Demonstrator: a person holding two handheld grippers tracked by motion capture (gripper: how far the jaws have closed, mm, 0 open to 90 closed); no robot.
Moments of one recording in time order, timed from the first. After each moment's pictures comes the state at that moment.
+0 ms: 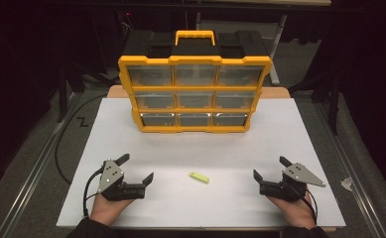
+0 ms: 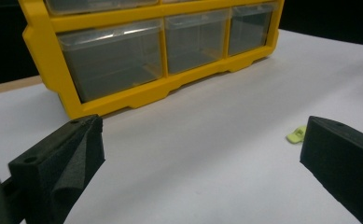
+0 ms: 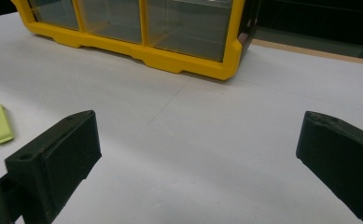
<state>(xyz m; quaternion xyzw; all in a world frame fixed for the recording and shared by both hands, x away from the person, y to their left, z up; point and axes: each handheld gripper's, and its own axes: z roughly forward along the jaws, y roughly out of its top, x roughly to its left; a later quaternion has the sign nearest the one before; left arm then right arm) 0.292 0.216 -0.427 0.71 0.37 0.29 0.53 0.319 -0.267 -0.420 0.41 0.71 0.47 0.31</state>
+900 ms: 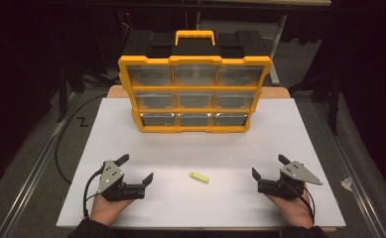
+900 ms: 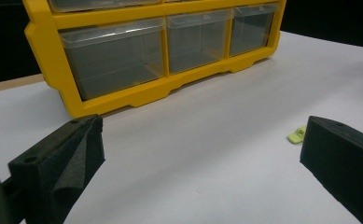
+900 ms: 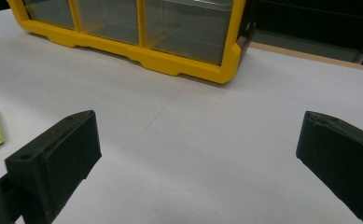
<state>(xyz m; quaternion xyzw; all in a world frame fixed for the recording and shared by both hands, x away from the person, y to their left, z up) 0.291 0.216 -0.429 0.70 0.37 0.30 0.53 0.323 -0.262 -0.419 0.41 0.72 0.47 0.33</state>
